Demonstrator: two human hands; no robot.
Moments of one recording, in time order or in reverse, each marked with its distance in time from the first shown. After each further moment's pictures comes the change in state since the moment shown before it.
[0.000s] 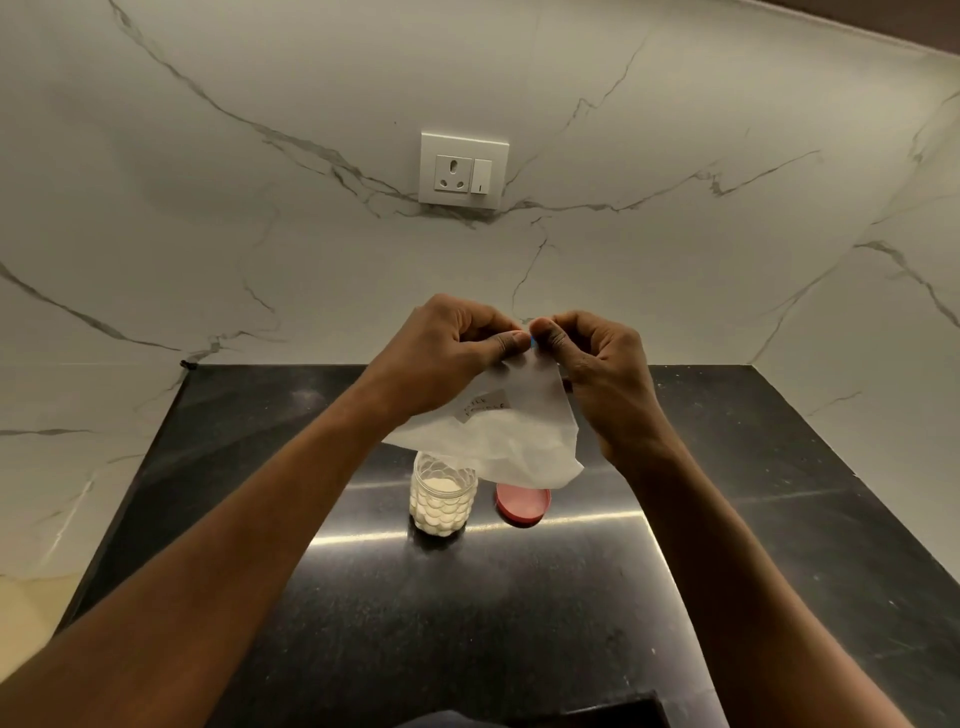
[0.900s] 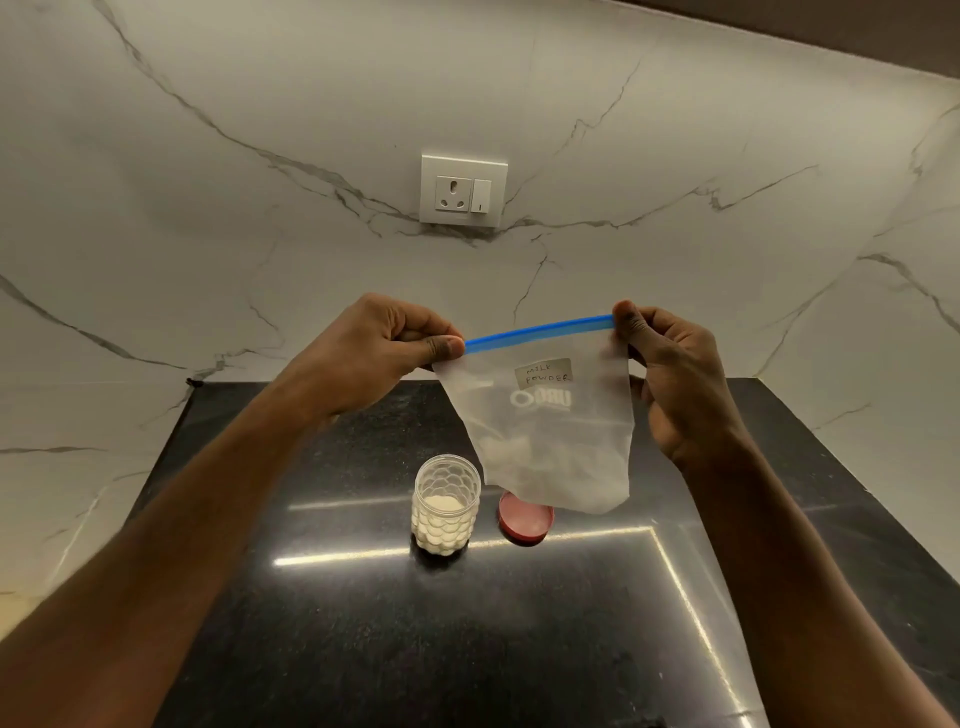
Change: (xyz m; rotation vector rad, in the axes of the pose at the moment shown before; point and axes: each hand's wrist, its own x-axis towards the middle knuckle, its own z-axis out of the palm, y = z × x) left_hand -0.006 -0.012 -0.053 -0.005 -0.008 -0.076; right_hand 0.023 0.004 -0.053 0.263 0.141 0.131
